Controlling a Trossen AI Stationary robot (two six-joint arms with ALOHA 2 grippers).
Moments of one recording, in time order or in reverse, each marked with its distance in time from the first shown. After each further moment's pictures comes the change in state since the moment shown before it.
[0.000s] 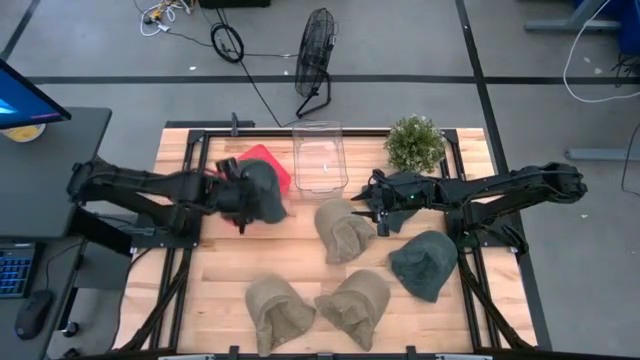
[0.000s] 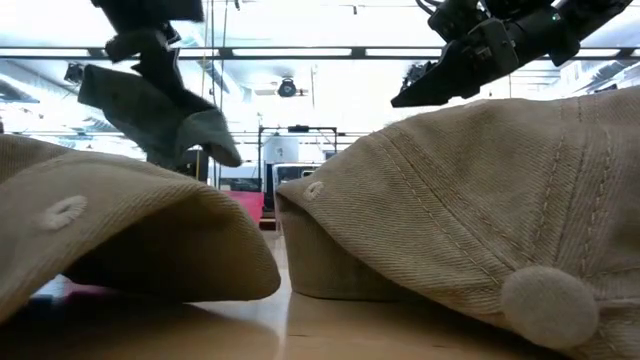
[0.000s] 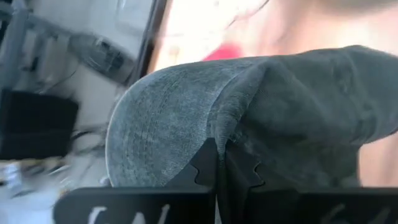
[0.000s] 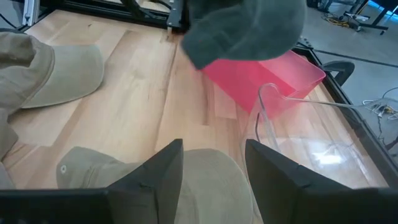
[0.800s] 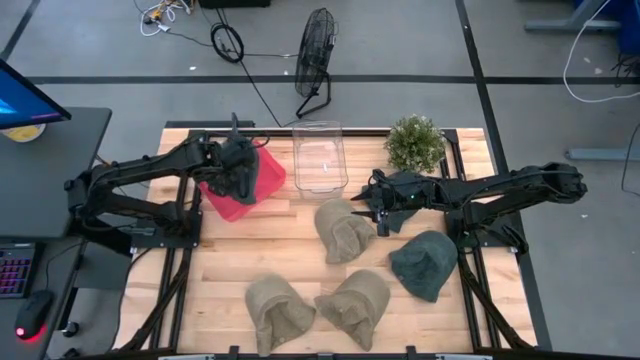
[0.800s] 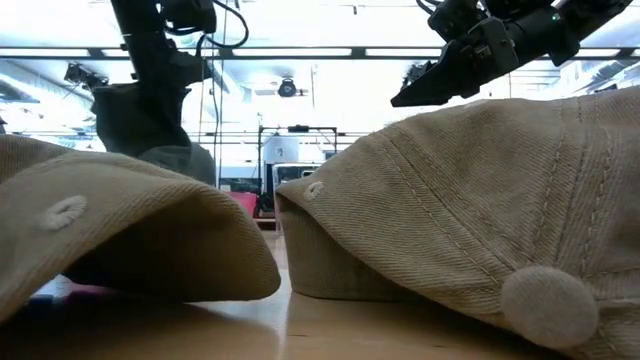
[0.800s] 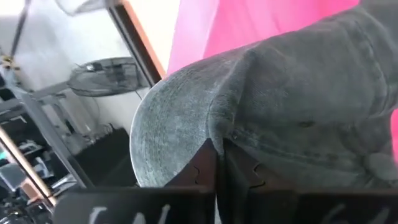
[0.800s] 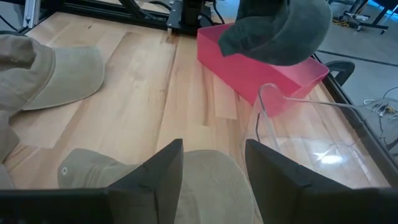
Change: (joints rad) left arm 0.440 0.003 -0.034 0.088 0.151 1.065; right arm 0.000 0.000 0.000 0.002 -0.001 0.007
